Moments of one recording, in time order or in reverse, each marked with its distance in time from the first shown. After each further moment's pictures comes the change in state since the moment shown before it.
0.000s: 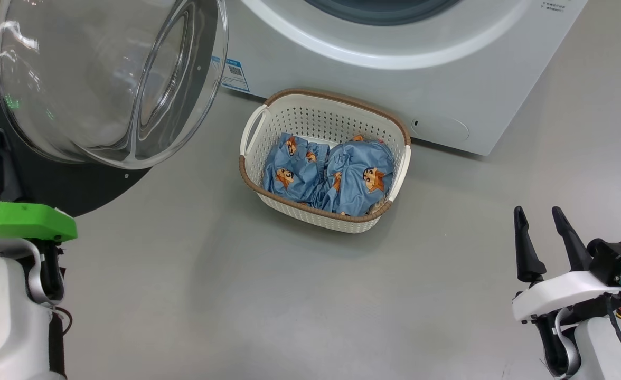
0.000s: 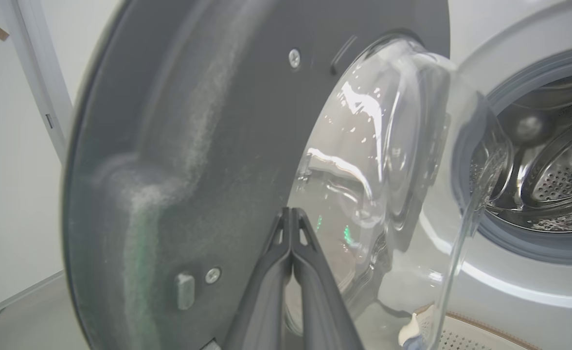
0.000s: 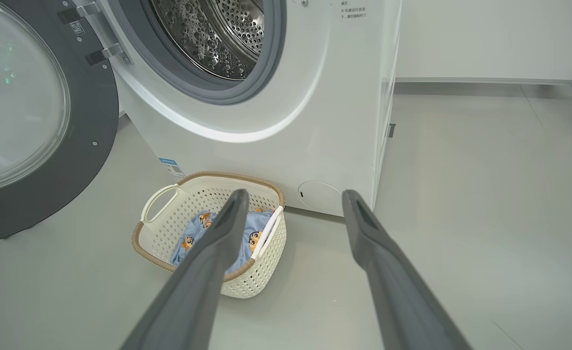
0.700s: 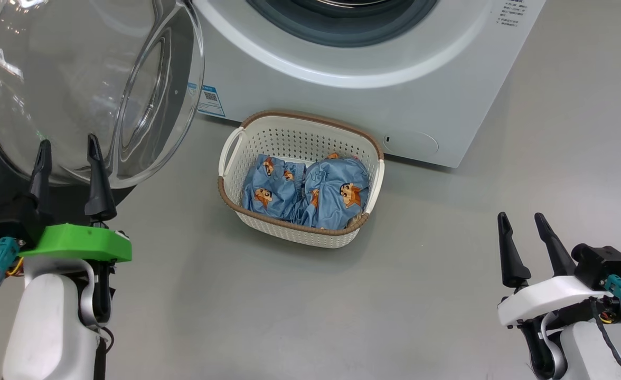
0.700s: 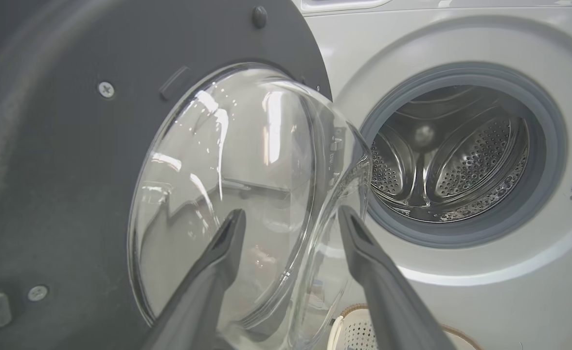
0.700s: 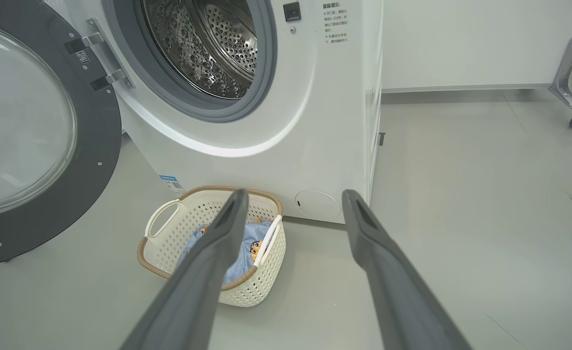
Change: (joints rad) left arm 0.102 -0.081 -0.099 -0.175 0.076 -0.026 0.000; right arm 0.007 0.037 0.023 0.010 0.015 0.000 0.000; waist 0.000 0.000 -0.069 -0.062
